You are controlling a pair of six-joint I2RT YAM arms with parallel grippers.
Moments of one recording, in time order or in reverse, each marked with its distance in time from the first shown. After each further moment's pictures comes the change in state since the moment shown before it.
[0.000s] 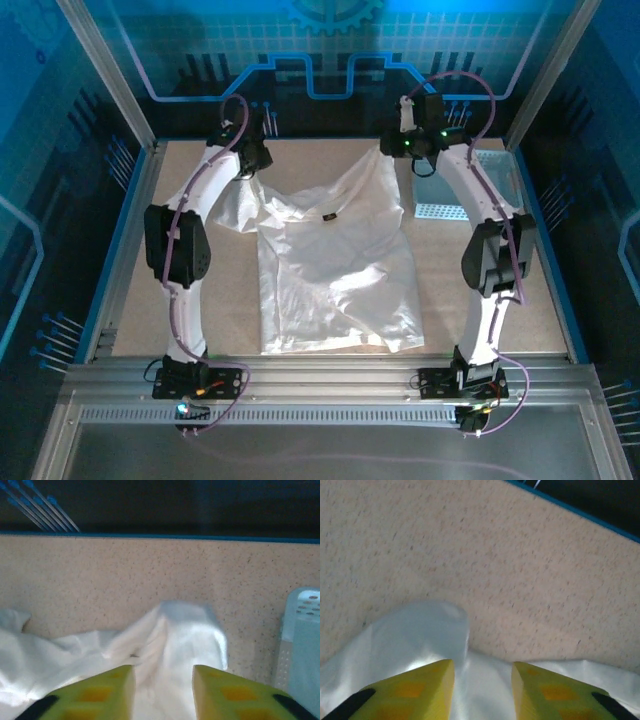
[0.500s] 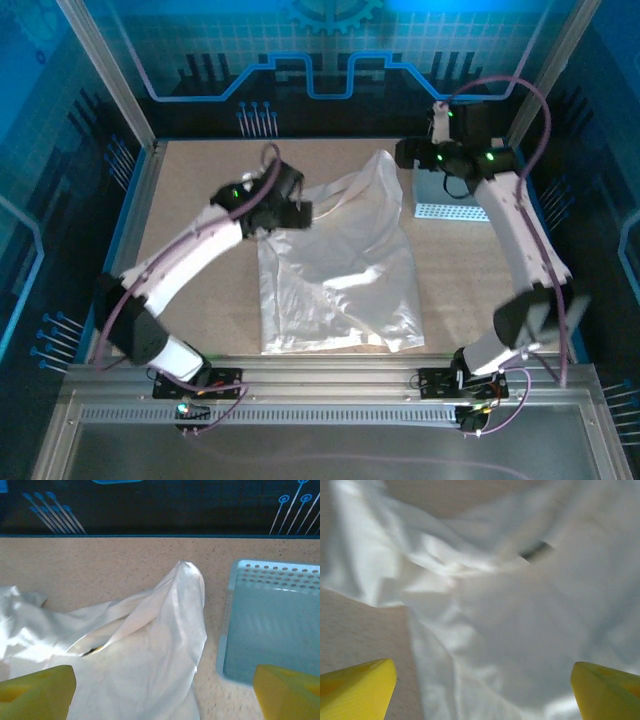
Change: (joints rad) left arm -0.468 -0.636 -0.589 -0.079 -0.080 0.098; right arm -0.027 -0.507 -0.328 -0.109 0.037 -0.008
